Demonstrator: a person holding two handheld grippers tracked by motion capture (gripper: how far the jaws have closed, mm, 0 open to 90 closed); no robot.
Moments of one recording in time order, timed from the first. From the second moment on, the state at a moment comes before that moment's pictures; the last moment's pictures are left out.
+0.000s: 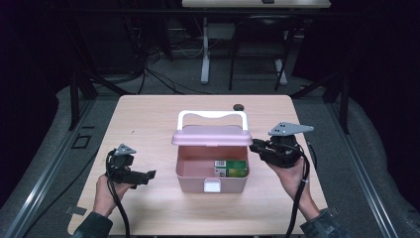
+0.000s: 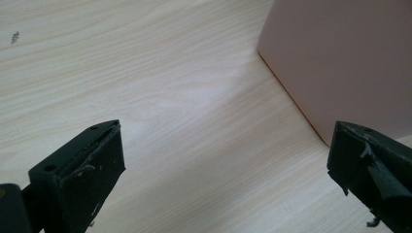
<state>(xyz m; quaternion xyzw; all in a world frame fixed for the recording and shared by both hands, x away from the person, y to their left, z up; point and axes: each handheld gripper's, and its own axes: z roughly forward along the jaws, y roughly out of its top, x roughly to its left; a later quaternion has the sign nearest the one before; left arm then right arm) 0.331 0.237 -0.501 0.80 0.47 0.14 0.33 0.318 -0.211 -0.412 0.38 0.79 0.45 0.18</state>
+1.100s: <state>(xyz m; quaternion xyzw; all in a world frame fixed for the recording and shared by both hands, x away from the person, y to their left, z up) 0.332 0.230 -0.507 0.82 0.46 0.13 0.32 0.294 -0.206 -0.442 0.38 0.80 0.44 0.14</state>
